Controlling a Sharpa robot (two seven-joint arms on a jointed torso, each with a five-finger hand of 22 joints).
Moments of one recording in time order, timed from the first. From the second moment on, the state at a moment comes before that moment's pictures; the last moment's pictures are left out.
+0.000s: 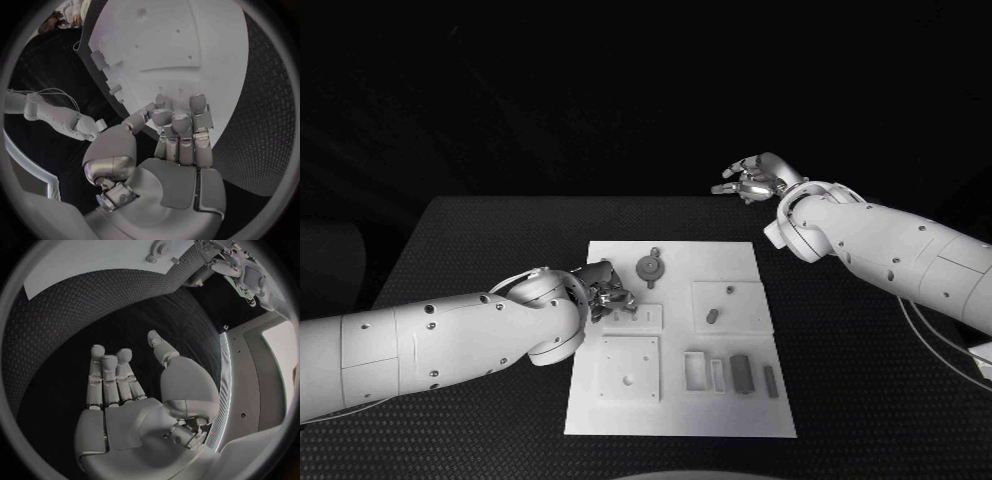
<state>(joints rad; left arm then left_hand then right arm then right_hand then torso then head) 1.25 -0.69 -0.24 1.56 -1.14 -0.34 -0.54 0.75 0.04 0.77 -0.29 0.24 1.03 0.09 0.43 0.64 1.39 -0.11 0.97 0.85 1.21 -0.14 1.30 0.70 0.01 1.22 -0.23 0.54 1.31 1.25 -0.57 0.00 0.95 -0.91 -0.41 0.08 0.97 -0.10 0.42 -0.28 0.05 0.77 0.19 0.21 0.50 0.97 0.09 1.11 0.88 0.92 -0.01 1.44 0.75 0.25 0.85 0.09 0.89 1.29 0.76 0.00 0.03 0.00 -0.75</state>
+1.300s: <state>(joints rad) 1.21 -0.69 -0.24 1.57 -1.15 -0.42 -0.54 0.75 0.05 0.76 -0.29 0.23 1.03 0.09 0.42 0.65 1.39 -0.11 0.97 0.85 1.21 -0.14 1.31 0.68 0.01 1.23 -0.24 0.54 1.31 1.25 -0.57 0.00 0.94 -0.91 -0.41 0.08 0.97 -0.10 0.42 -0.28 0.05 0.77 0.19 0.21 0.50 0.97 0.09 1.11 0.88 0.92 -0.01 1.44 0.75 0.25 0.85 0.09 0.89 1.29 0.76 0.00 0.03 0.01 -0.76</state>
